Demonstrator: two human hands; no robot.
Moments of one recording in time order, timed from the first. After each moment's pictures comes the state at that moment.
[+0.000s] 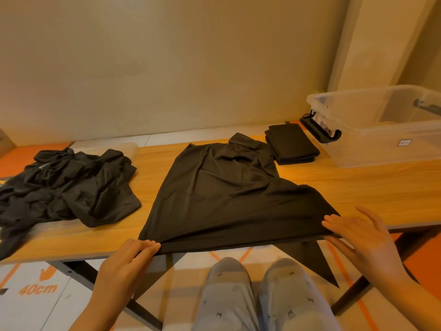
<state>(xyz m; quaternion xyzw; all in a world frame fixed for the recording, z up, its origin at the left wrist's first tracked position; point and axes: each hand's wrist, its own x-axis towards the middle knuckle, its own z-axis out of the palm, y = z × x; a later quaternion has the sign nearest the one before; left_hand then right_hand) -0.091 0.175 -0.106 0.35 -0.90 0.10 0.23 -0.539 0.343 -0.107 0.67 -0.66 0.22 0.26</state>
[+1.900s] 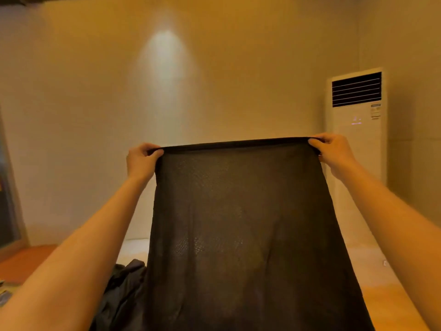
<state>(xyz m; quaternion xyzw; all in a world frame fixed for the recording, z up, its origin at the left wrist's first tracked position) -0.188 0.030 0.282 0.35 -0.65 -0.18 0.64 -0.588 0.198 0.277 0.46 -0.53 0.71 -0.06</state>
